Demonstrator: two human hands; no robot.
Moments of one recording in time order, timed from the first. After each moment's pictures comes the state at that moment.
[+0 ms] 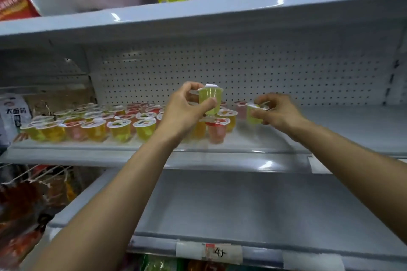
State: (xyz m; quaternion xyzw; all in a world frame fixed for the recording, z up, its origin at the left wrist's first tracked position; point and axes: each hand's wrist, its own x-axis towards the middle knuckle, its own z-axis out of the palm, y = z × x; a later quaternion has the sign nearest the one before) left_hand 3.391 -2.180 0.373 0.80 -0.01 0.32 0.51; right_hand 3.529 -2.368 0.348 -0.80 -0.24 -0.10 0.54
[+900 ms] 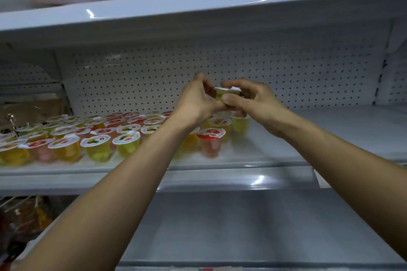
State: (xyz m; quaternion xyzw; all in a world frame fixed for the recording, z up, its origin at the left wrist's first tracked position) left_hand 3.478 -2.180 0.392 0.86 -0.05 0.31 0.41; right_hand 3.524 -2.333 0.379 -0.71 -0.37 -0.08 0.60
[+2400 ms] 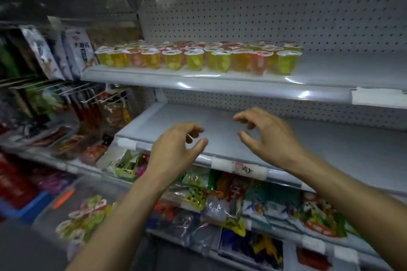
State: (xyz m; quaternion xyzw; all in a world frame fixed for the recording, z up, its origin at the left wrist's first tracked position) left_hand 3.212 -2.152 0.212 0.93 0.12 0.29 0.20; right_hand 3.341 -2.340 0.231 -0.83 -0.47 -0.14 0.27
